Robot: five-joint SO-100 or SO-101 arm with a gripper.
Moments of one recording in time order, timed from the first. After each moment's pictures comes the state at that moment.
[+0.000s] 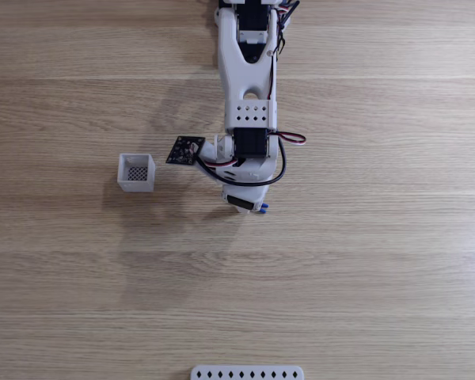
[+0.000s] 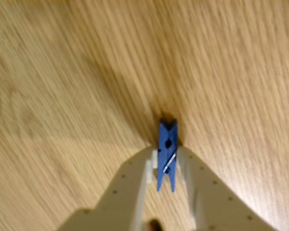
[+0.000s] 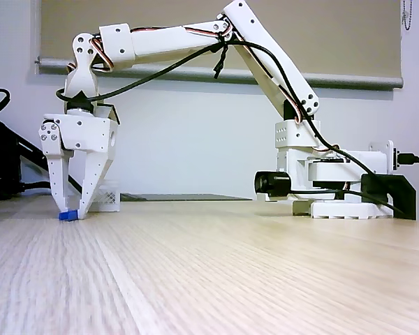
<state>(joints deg) -0.6 53.6 60.6 79.3 13.4</state>
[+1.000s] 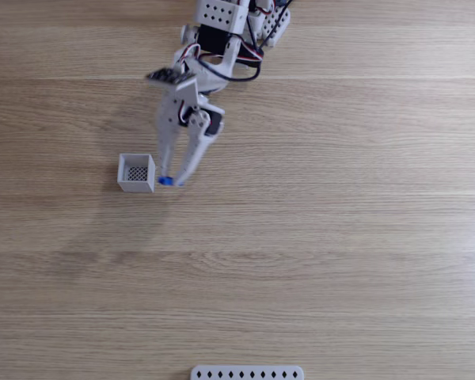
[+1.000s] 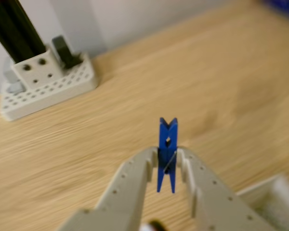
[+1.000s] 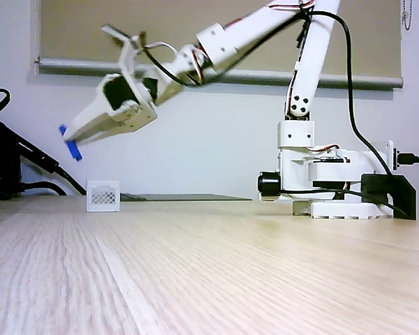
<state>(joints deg) 19.2 108.9 145.3 -15.8 -88.9</state>
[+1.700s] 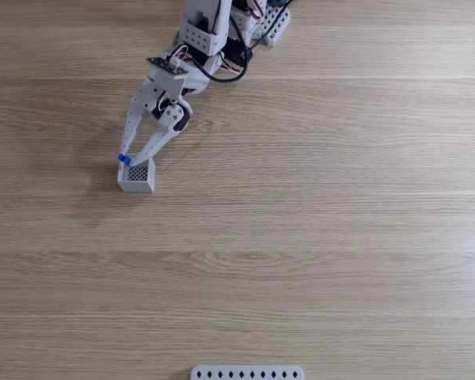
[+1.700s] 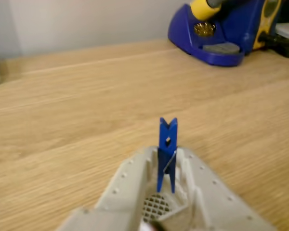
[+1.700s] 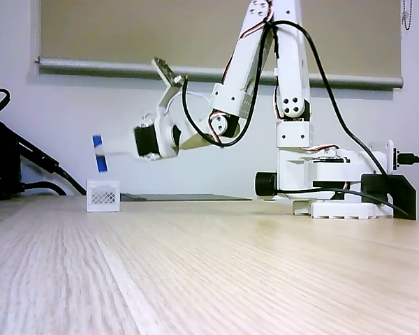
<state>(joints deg) 31.6 83.0 152.4 -55.7 -100.0</state>
